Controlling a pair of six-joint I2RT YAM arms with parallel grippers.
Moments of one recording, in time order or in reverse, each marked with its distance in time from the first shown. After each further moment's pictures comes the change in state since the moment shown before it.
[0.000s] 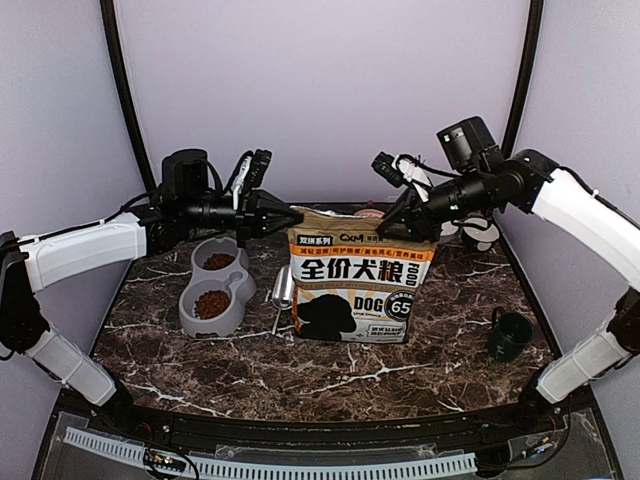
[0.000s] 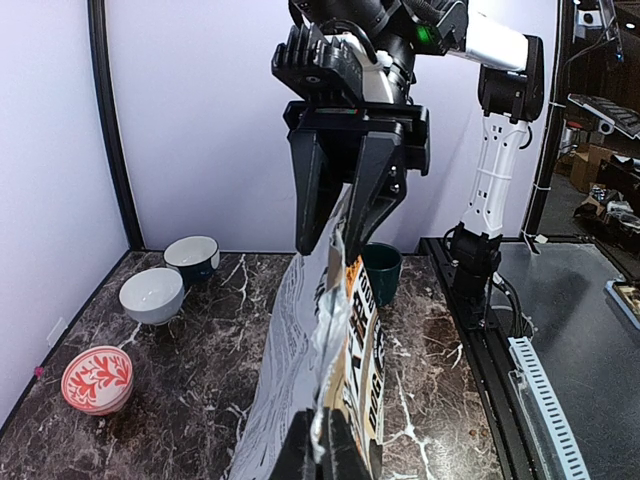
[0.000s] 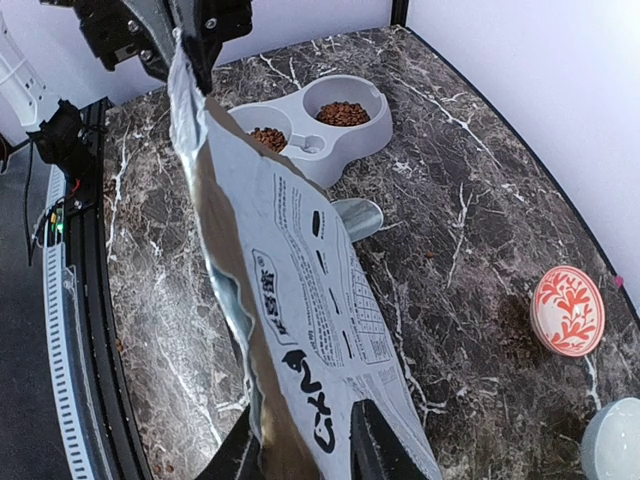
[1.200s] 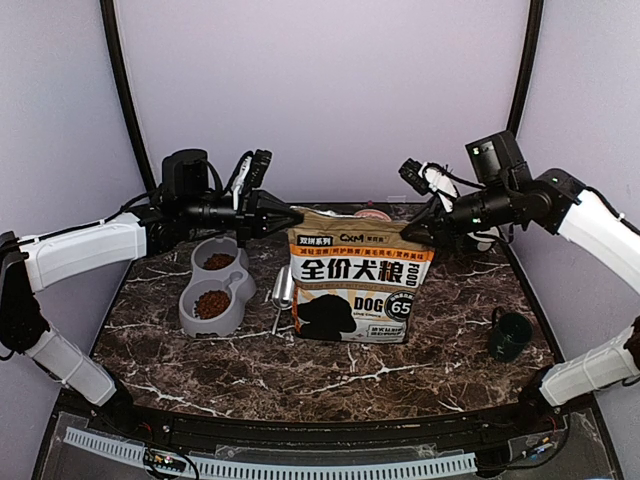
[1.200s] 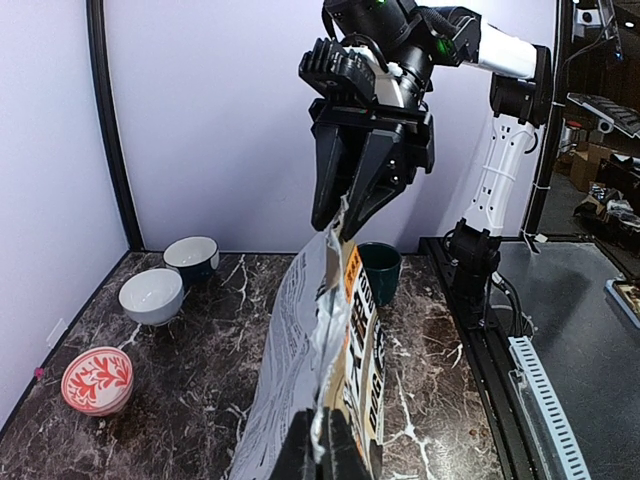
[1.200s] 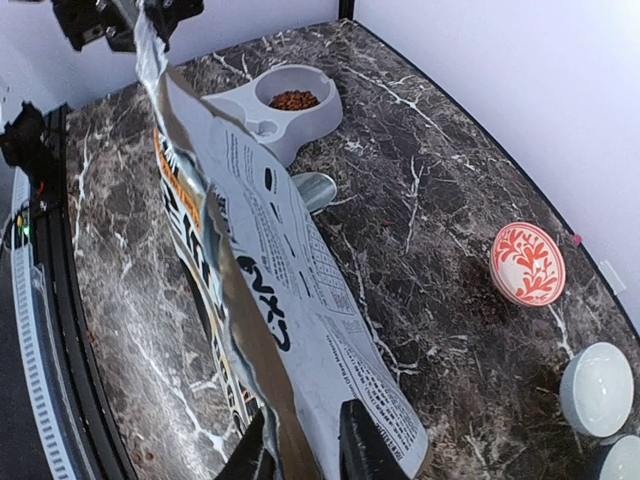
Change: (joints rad) left arm -0.001 0.000 0.000 0.000 0.000 0.000; right arm -0.039 -0.167 -0.167 0.049 0.085 0.024
